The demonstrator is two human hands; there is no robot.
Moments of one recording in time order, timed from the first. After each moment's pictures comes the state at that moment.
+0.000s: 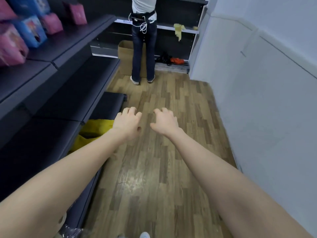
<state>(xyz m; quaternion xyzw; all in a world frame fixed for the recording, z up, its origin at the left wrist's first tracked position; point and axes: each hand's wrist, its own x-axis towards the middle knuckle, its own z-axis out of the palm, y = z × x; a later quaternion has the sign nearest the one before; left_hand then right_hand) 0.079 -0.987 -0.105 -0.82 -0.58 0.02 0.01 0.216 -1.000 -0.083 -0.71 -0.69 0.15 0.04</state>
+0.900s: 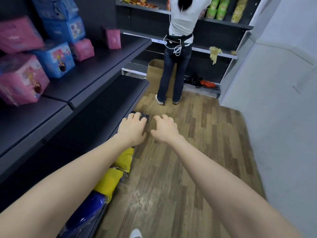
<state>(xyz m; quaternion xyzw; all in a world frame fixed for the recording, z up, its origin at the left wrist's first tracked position) 0.007 -0.741 -0.095 -0.77 -0.64 -0.01 0.03 0.135 -0.727 -0.078 -0.62 -0.77 0.15 0.03</state>
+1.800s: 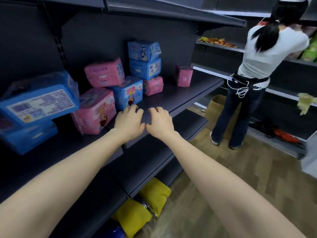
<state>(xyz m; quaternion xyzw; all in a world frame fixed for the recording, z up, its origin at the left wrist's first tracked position) -0.181 -0.645 -0.025 -0.56 -0.82 -0.08 0.10 -0.080 -0.579 -0.024 -0.38 -0.91 0.10 0.15</state>
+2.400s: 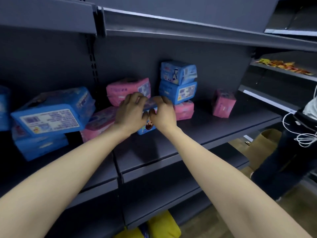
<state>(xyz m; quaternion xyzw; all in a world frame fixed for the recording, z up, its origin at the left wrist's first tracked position) -0.242 -0.590 0.025 -0.42 -0.85 -0.24 0.22 -0.180 -0.490 0.023 -0.17 -0.90 0.23 0.32</state>
